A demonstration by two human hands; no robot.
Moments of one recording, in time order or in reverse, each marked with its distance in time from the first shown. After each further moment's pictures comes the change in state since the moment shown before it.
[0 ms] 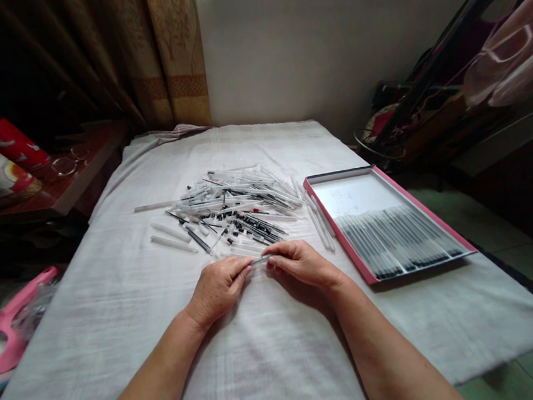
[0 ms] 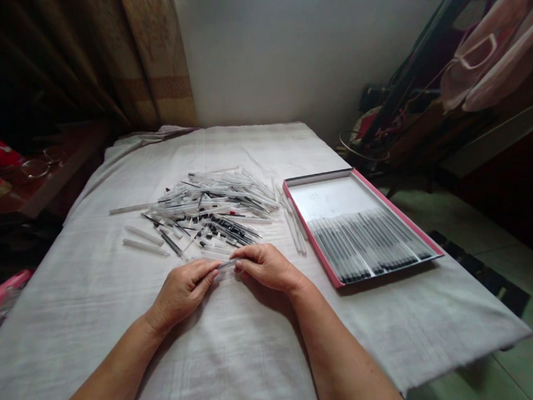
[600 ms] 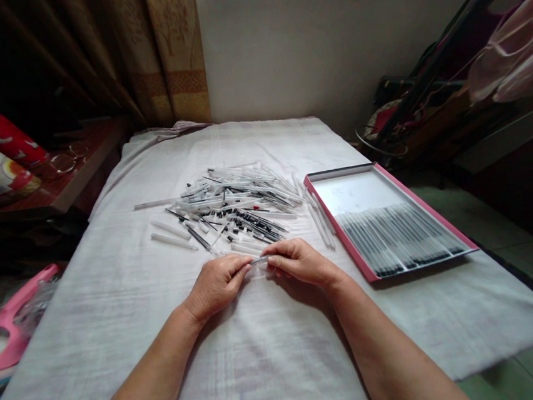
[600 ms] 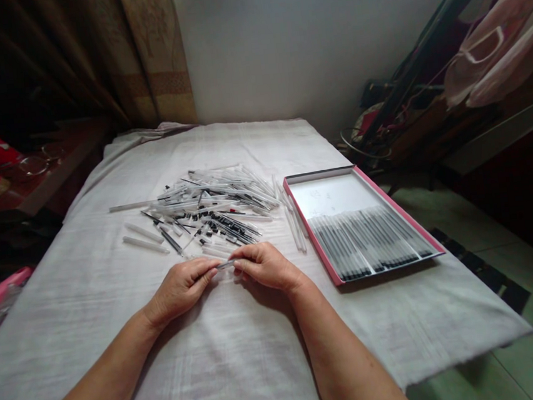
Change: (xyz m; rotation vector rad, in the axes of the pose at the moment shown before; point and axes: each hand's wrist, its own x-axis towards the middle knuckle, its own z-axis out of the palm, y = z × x) left_hand 0.002 -0.006 -0.005 -0.045 -0.062 0.011; right_hand -0.002 -0.008 0.003 0.093 -0.071 0.070
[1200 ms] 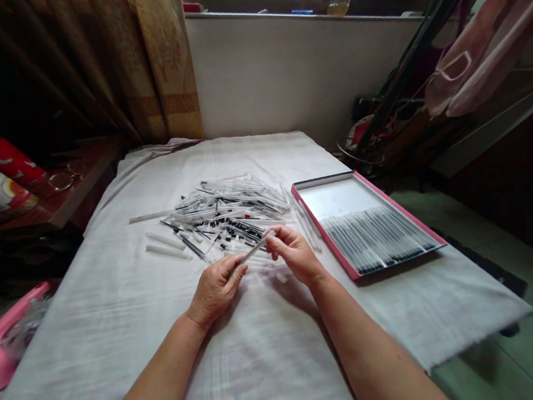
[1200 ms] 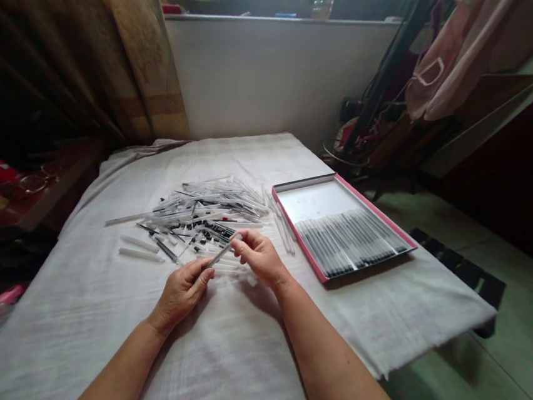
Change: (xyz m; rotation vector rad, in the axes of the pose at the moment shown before) left_hand 0.004 0.008 0.012 -0.118 0.213 -0.032; right_hand 0.007 -0.017 0.007 0.302 0.410 -0.237
